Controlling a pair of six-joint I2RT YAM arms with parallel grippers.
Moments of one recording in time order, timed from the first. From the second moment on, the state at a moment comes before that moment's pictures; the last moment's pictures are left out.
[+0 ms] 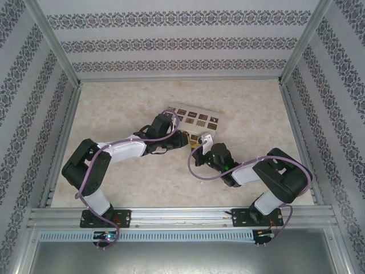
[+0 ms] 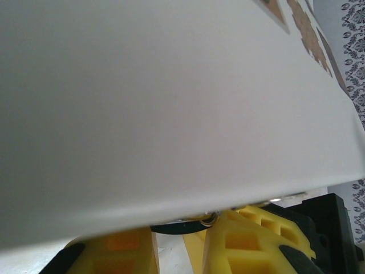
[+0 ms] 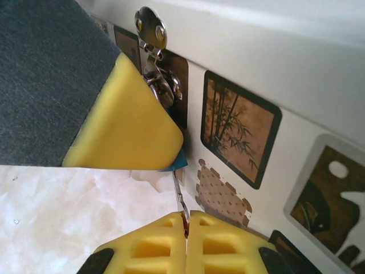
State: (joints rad) left arm -0.61 1.69 0.96 0.01 0.37 -0.79; right arm 0.68 1.59 0.33 0.89 -0.07 0.27
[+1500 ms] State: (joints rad) left arm -0.60 1.69 0.96 0.03 0.32 -0.79; right arm 0.60 1.71 0.38 1.02 -0.23 0.33
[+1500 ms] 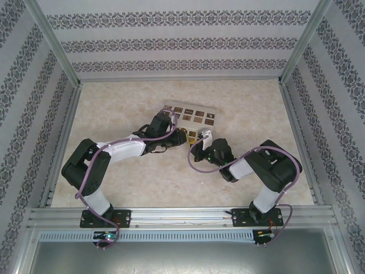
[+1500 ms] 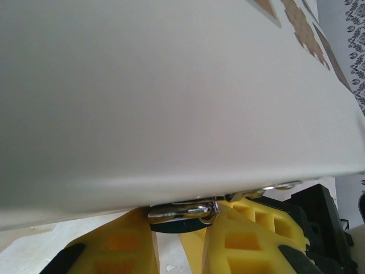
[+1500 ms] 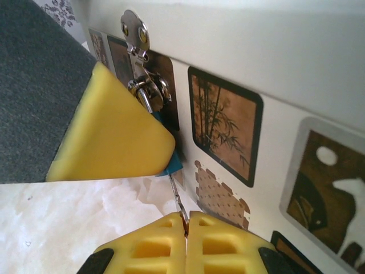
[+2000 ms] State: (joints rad) left arm -0.60 1.69 0.96 0.03 0.31 -0.79; right arm 0.61 1.76 0.40 1.06 -0.23 0.30
